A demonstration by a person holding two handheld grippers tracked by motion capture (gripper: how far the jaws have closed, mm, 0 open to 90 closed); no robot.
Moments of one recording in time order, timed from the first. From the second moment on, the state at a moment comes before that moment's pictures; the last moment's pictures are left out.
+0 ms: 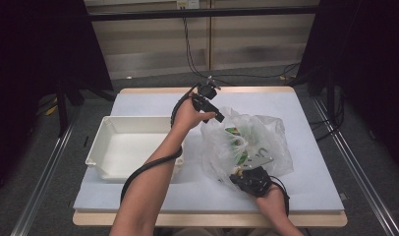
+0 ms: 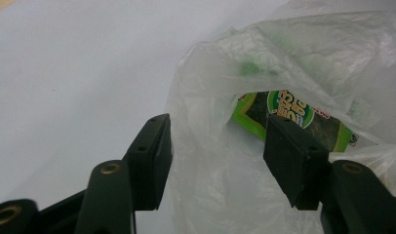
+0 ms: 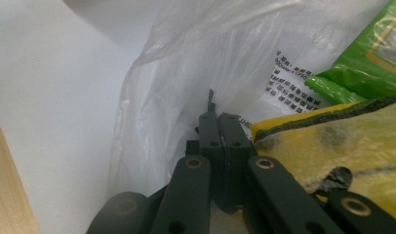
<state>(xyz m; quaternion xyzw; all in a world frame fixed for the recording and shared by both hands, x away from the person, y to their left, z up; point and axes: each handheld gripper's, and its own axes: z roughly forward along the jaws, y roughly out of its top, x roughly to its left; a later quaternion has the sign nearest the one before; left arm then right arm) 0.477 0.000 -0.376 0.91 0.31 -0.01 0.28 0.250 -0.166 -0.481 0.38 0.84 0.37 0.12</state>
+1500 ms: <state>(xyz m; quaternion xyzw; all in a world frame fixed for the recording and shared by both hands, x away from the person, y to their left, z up) 0.414 -0.058 -0.396 0.92 0.23 -0.09 0.31 0.254 -0.164 -0.482 0.38 0.84 0.37 0.12</state>
